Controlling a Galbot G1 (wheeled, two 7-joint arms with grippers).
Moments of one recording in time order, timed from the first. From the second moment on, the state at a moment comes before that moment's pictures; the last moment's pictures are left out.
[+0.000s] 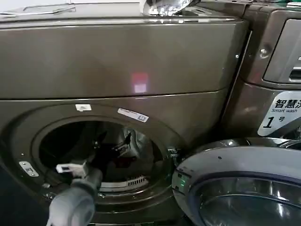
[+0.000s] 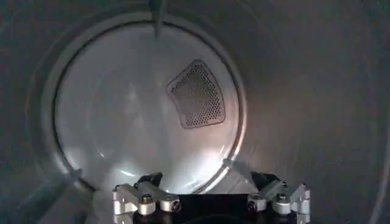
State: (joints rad) left arm 1.08 -1.33 -0.35 -2.21 -0.35 0.62 -0.15; right arm -1.87 1.16 2.52 1.83 0.62 0.18 -0.06
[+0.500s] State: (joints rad) left arm 0.73 -1.40 -0.28 -1.78 -0.30 0.54 -0.10; right arm -1.88 1.16 2.52 1.83 0.62 0.18 -0.05
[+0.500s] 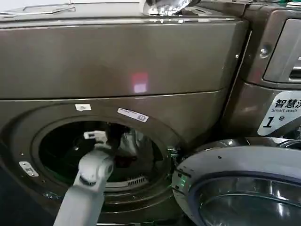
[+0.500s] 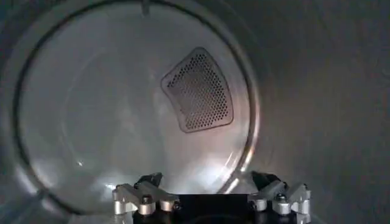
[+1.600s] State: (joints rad) left arm 0.06 -1.40 0.23 -0.84 0.41 0.28 0.59; right arm -1.88 1.16 2.51 1.82 0.62 0.20 -0.06
